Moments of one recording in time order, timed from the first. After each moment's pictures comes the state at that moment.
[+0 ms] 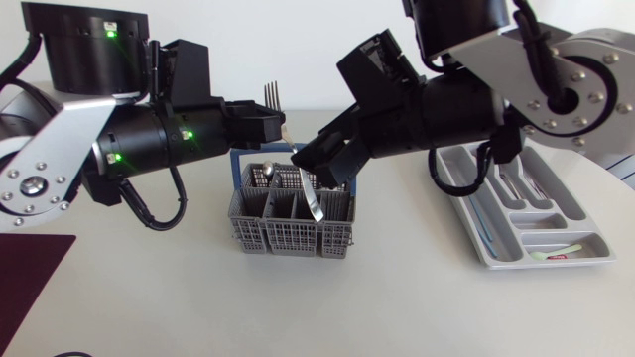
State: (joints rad) left arm -0.57 1.27 0.93 0.03 0.15 -0.27; right arm 0.68 1.41 1.19 -0.37 -0.26 -0.17
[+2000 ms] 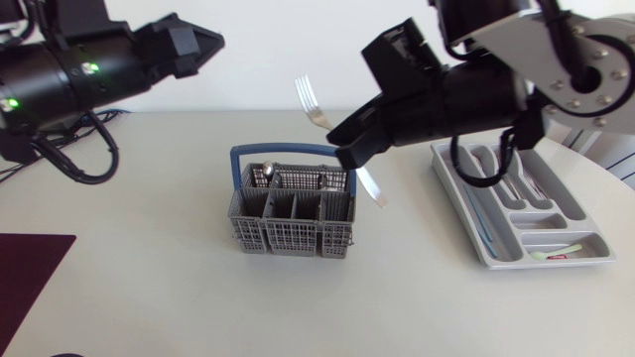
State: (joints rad) left arm -0.37 1.14 1.00 0.02 0.17 -0.28; right arm 0.60 1.38 1.21 -0.44 -0.23 -0.16
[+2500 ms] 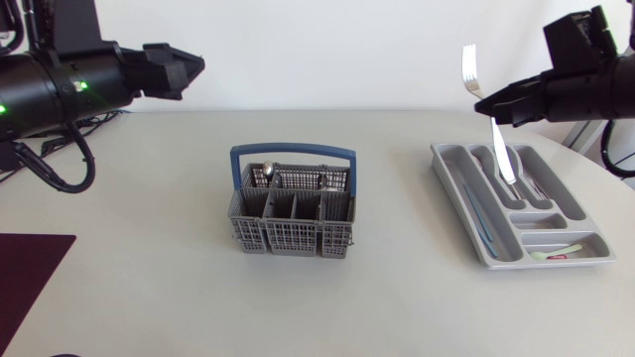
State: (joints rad) left arm -0.32 1.12 0.99 -0.10 0.12 -0.08; right arm -0.02 1.25 1.16 -0.53 -0.37 -0.29
